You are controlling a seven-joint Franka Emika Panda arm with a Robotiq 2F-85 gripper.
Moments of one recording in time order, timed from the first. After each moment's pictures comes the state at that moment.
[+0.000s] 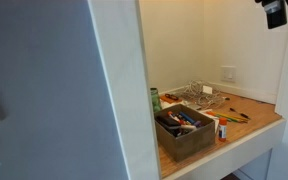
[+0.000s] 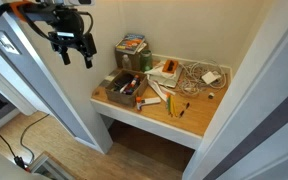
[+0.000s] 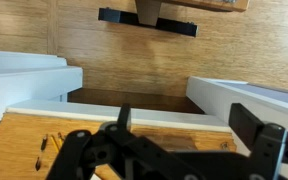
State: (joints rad) arm 0.09 -0.51 0.09 -2.22 0.01 1.52 0.01
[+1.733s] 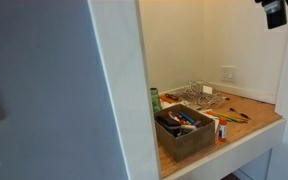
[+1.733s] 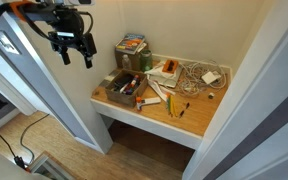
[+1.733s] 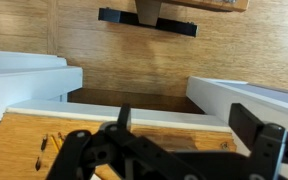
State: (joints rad) arm 0.09 -0.51 0.09 -2.22 0.01 1.52 0.01
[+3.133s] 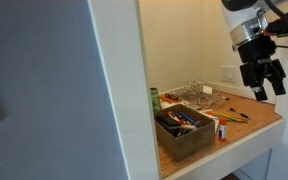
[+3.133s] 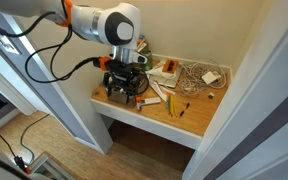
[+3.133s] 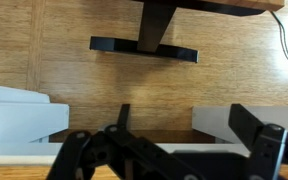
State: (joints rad) arm 0.00 -0.05 -0.06 -2.25 -0.01 1.76 -0.17
